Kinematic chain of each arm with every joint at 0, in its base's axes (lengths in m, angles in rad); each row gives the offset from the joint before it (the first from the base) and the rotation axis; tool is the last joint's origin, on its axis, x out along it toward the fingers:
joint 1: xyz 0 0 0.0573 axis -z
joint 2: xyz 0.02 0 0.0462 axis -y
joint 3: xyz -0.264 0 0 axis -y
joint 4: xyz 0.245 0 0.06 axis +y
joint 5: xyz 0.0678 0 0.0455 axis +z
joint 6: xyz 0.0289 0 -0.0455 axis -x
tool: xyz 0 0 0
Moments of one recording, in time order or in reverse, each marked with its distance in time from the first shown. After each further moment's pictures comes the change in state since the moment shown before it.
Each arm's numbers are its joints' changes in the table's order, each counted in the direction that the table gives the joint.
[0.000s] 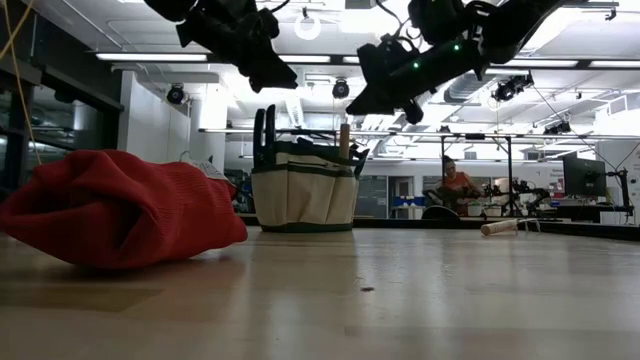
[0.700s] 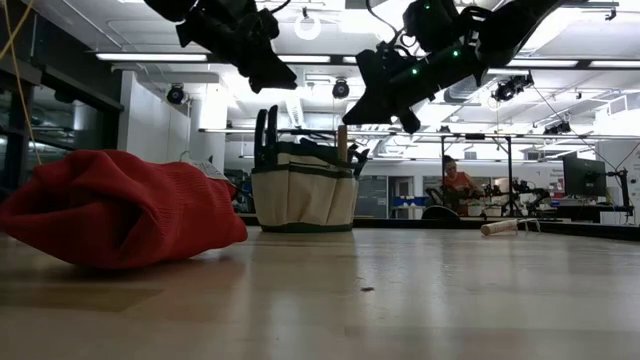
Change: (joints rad) left arm 0.000 0.000 0.000 0.008 -0.001 0.000; right arm -0.005 -0.040 0.001 0.037 0.056 -0.039
